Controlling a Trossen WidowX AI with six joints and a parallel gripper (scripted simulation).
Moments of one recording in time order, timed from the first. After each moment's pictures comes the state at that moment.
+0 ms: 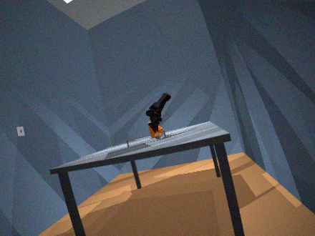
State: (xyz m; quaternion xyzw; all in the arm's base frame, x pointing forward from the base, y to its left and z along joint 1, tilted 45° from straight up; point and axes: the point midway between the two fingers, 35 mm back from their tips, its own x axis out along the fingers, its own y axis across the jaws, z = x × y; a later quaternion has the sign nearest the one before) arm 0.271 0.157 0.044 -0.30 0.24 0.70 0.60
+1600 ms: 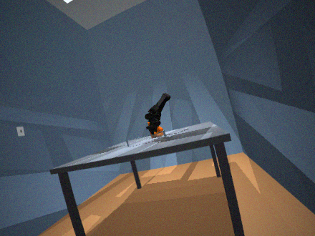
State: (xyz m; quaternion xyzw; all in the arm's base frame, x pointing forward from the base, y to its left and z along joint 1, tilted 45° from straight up) arm 0.266 0.156 0.008 -0.28 0.29 0.68 0.61
